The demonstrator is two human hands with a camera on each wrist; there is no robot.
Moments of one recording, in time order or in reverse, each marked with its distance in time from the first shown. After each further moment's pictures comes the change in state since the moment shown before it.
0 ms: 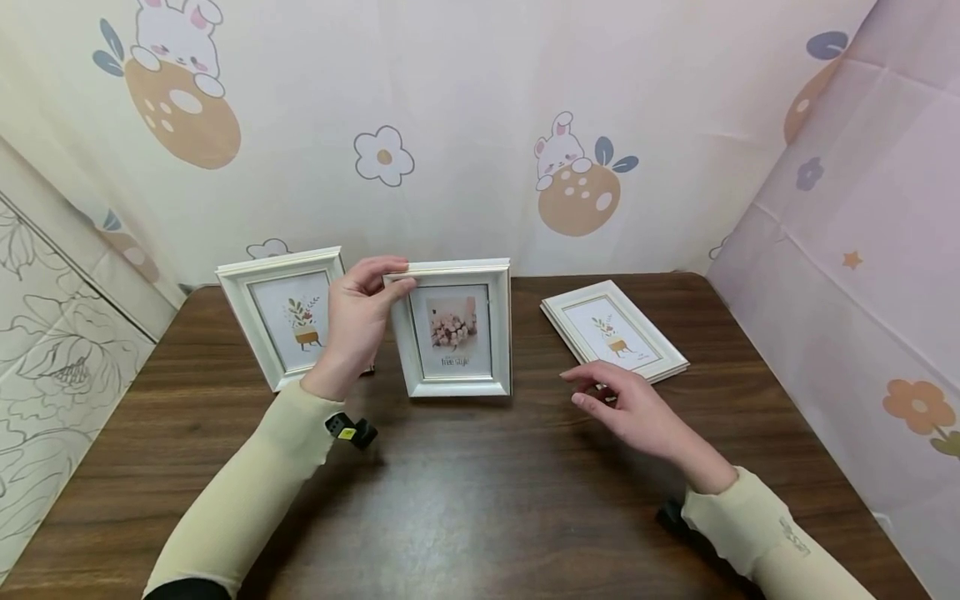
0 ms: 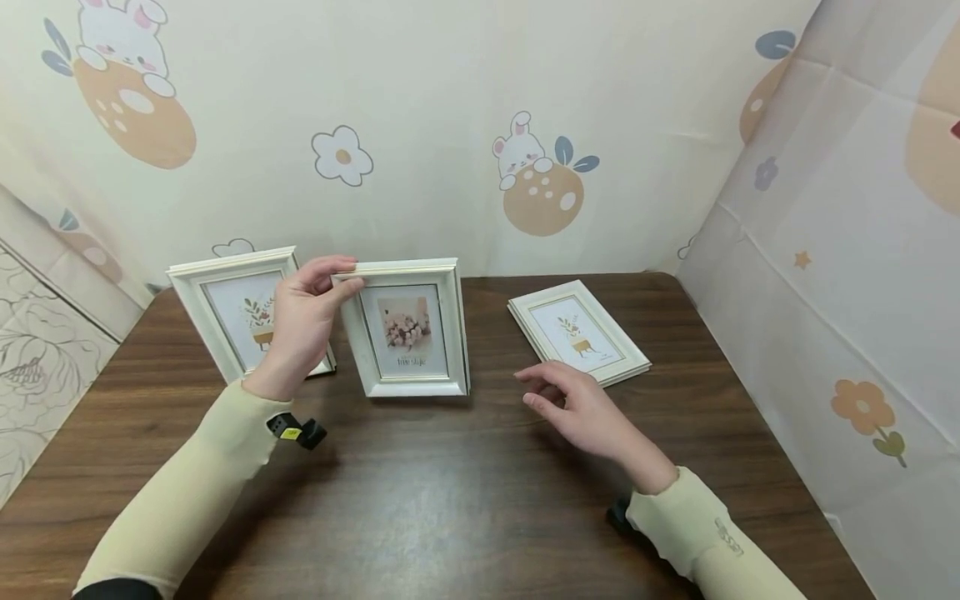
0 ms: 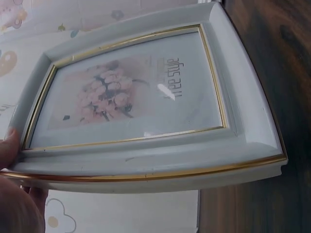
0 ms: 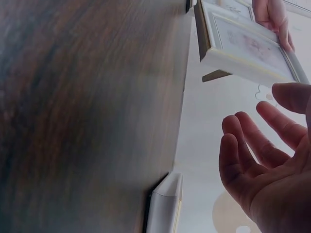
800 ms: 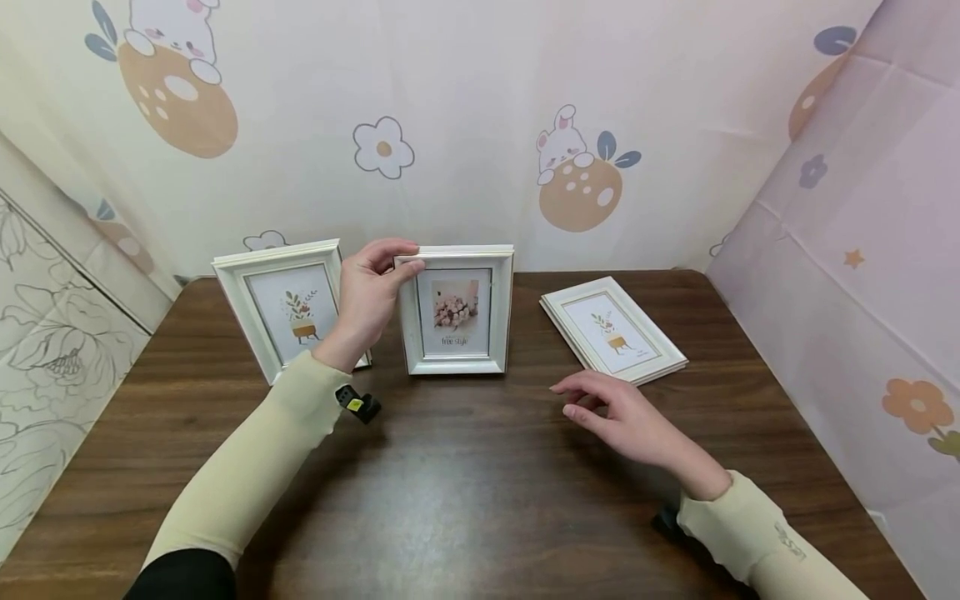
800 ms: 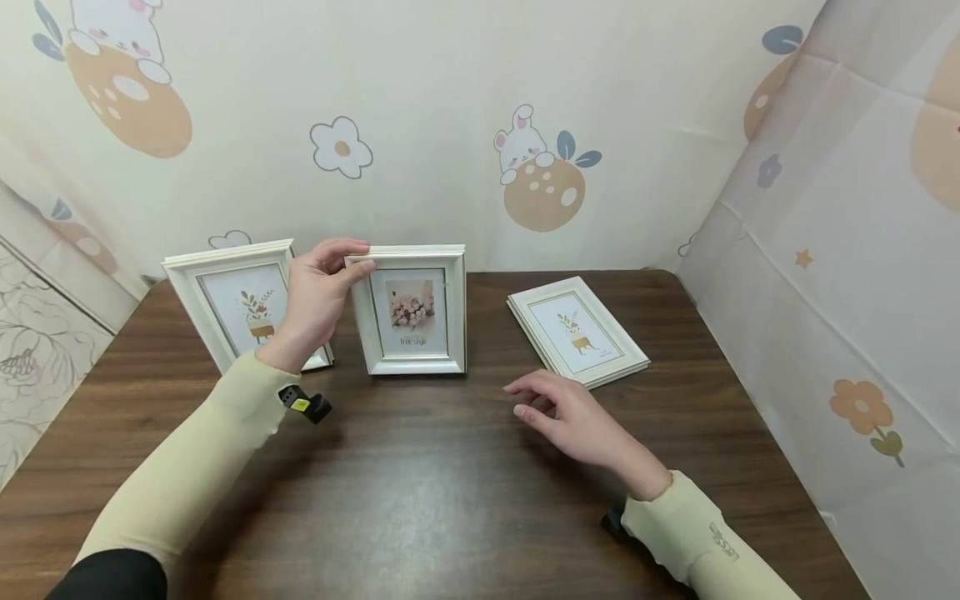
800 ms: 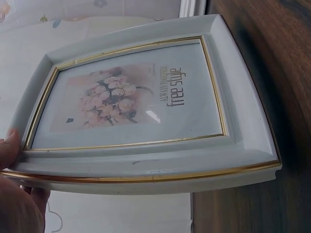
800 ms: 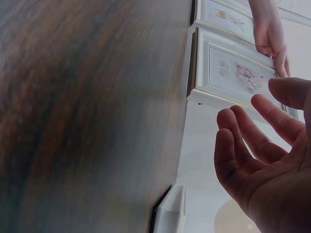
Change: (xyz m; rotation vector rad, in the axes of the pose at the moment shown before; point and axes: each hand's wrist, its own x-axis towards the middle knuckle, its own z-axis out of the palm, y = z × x) left_hand 0.024 -0.013 0.005 0.152 -0.012 -0.042; right_hand -0.004 -0.004 0.011 0.073 -0.083 -0.024
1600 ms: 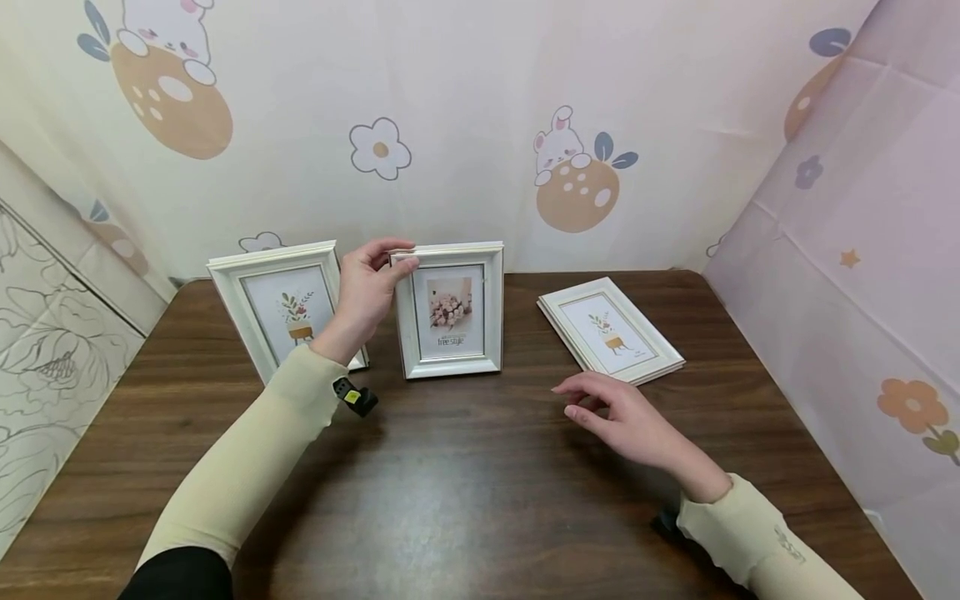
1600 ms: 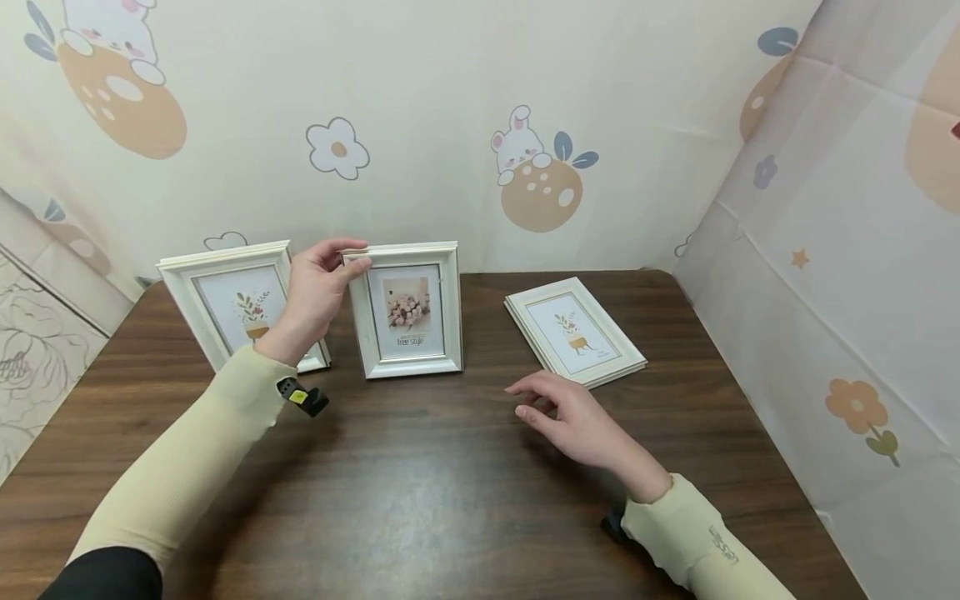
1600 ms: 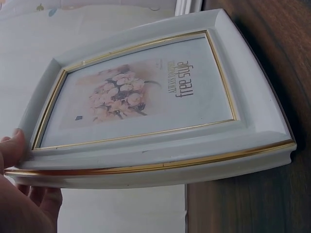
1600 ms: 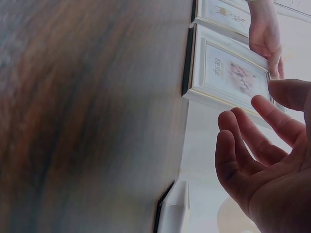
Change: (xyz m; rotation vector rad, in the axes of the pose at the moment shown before) left_hand 0.012 -0.008 -0.004 0.101 -0.032 -0.123; right_hand -0.003 0.001 -0.001 -0.027 0.017 0.027
